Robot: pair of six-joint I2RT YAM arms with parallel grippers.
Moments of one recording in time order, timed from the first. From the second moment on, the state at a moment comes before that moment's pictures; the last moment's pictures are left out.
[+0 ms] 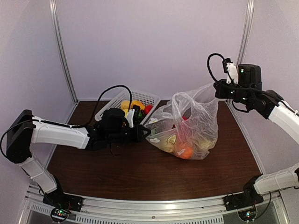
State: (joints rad) left arm -0.90 1.60 0.89 0.32 0.09 -0.64; right arm 0.47 1.14 1.24 -0.39 0.21 0.21
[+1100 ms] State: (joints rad) left arm -0.77 1.67 1.29 0.06 0.28 -0.42; right arm 0.58 1.30 1.35 -0.46 -0.17 0.08
